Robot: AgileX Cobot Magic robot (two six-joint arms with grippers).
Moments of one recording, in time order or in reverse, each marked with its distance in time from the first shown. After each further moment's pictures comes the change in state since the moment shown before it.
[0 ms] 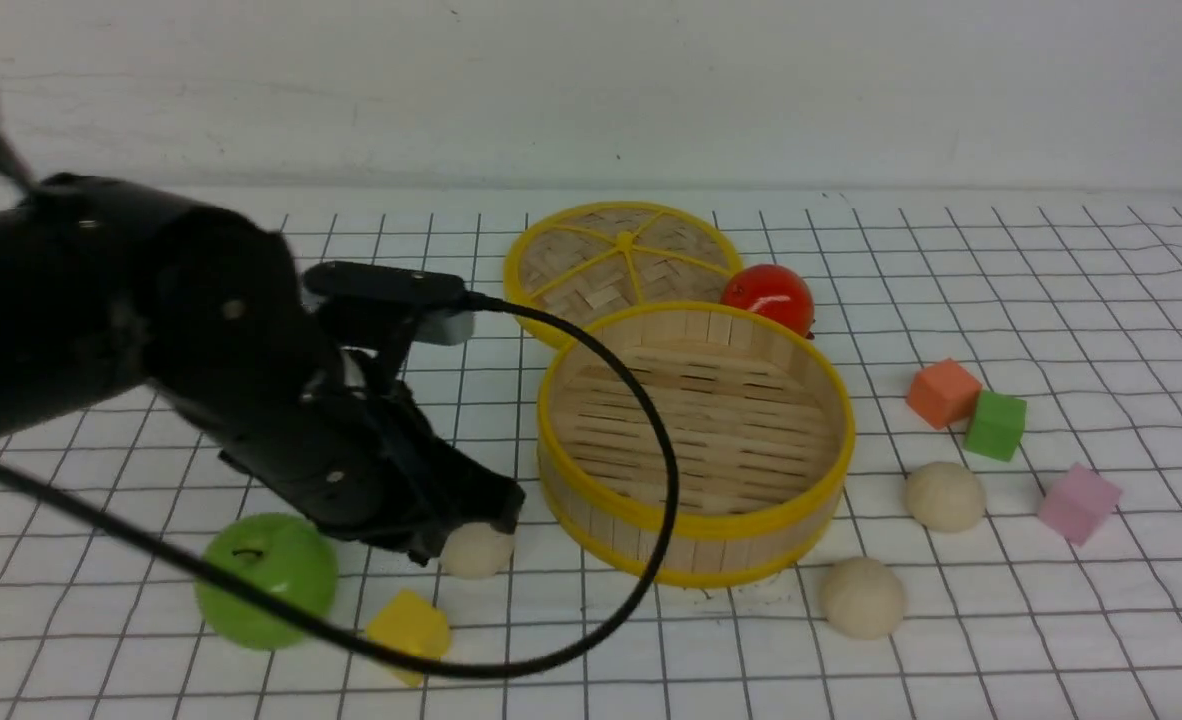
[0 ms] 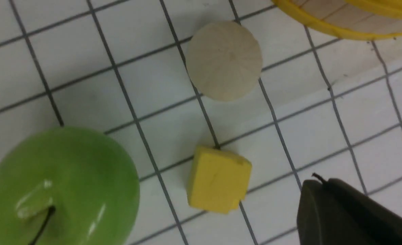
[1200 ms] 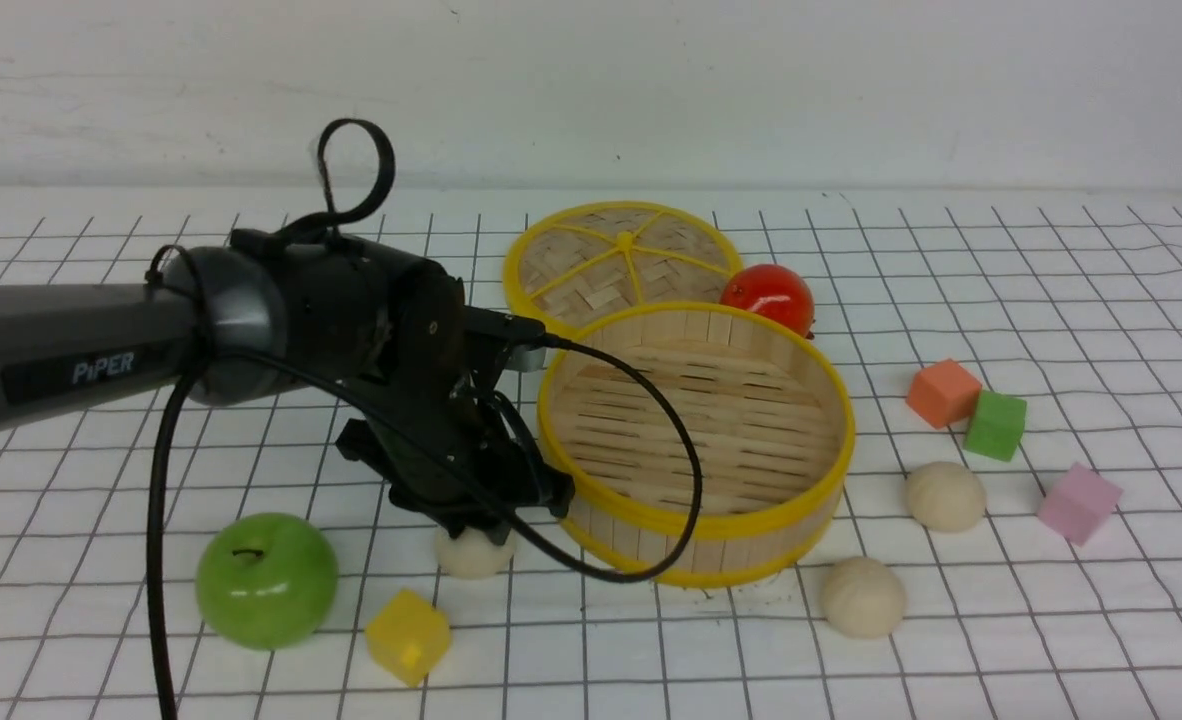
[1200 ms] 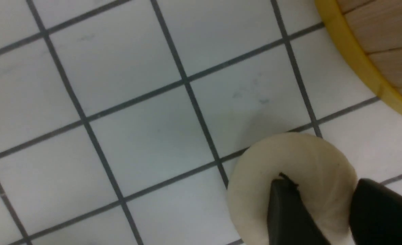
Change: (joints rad) right arm 0.000 0.000 0.000 0.000 0.000 0.000; left arm 0.040 0.370 -0.205 0.035 -0.077 0.038
